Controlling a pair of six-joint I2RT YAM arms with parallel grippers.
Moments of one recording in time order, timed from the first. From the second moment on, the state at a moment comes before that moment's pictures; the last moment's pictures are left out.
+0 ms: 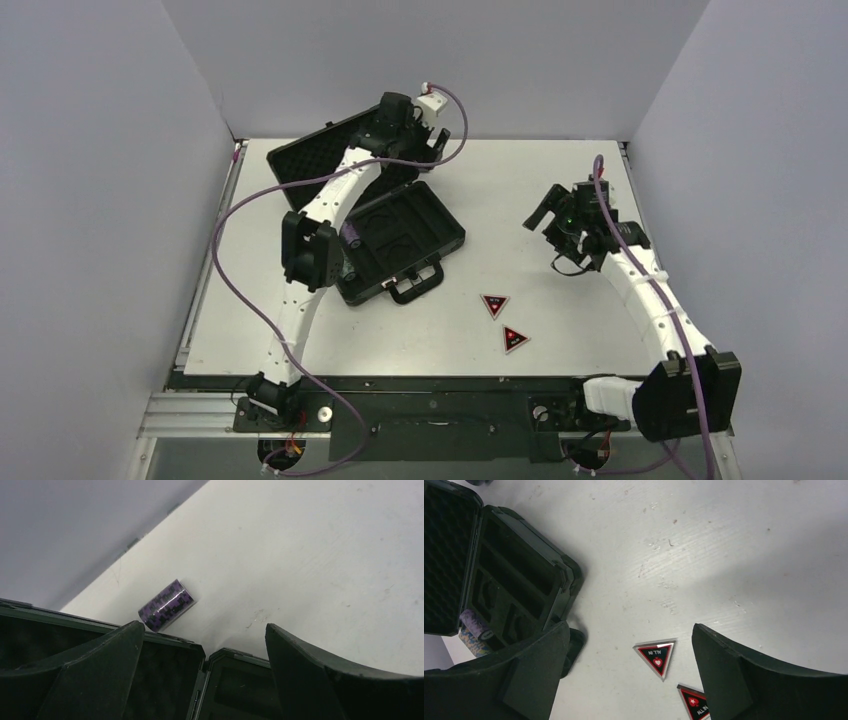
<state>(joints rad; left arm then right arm) -0.44 2.45 2.47 -0.51 0.21 0.19 0.14 1.29 1.09 -0.63 -0.02 0.71</state>
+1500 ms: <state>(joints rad) -0.38 2.55 2.42 -0.57 -0.14 0.26 0.15 1.30 1.04 -0.69 -0.05 0.68</state>
